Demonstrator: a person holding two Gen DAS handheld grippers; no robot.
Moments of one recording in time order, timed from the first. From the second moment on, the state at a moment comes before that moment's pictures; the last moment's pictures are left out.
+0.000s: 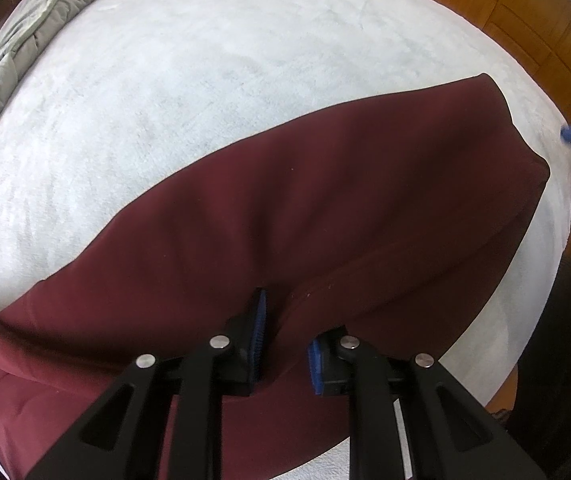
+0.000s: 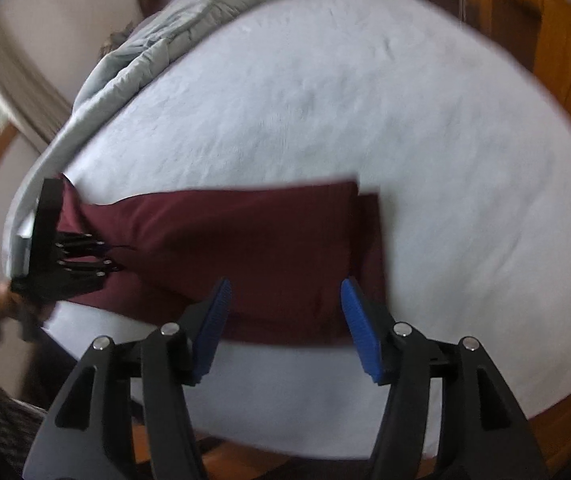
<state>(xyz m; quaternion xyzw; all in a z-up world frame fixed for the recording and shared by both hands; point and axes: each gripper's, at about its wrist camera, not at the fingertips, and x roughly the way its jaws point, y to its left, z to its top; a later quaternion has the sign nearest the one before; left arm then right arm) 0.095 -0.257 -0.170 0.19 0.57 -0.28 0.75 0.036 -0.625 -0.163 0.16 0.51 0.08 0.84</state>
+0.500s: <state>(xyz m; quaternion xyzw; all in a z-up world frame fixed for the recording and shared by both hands) 0.098 -0.238 -0.181 0.15 0.56 -0.28 0.76 0.053 -0.624 -0.227 0.38 0.55 0.06 0.74</state>
